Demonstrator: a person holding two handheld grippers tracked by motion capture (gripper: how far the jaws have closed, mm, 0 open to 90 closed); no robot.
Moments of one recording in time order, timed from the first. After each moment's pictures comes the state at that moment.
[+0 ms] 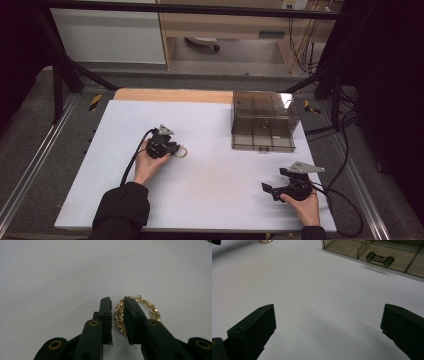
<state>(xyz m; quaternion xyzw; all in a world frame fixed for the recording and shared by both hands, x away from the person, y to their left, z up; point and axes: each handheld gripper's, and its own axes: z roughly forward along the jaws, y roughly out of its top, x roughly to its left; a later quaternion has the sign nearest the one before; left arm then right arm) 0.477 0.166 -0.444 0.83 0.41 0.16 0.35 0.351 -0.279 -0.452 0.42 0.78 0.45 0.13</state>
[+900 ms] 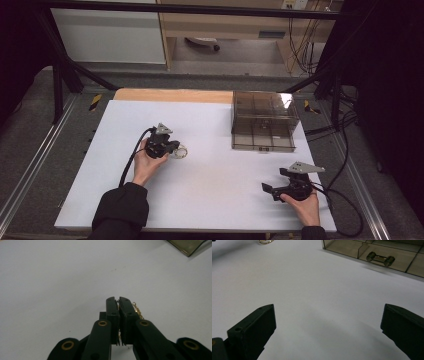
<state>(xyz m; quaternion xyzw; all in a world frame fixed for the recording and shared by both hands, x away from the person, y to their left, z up) 0.468 0.167 -0.428 0.82 0.40 0.16 0.38 0.351 -0.279 -0.452 0.42 0.78 0.45 0.13</state>
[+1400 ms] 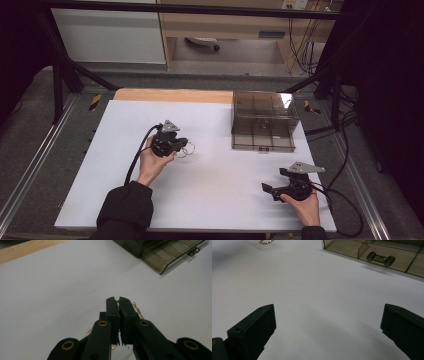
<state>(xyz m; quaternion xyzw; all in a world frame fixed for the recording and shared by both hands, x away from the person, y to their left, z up) 0.456 0.139 -0.399 0.82 0.37 0.16 0.40 0.351 -0.279 -0.452 0.42 0.78 0.45 0.13</state>
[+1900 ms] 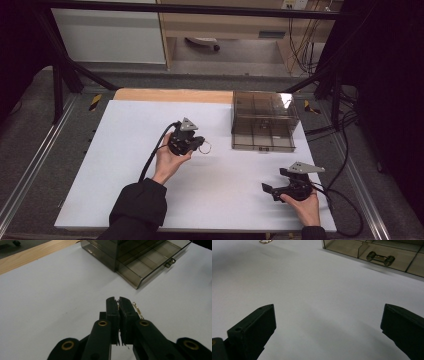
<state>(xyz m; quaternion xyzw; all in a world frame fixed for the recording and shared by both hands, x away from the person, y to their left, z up) 0.455 0.089 -0.386 0.83 0.34 0.15 0.41 0.351 -0.279 -0.452 0.42 0.78 0.45 0.13</state>
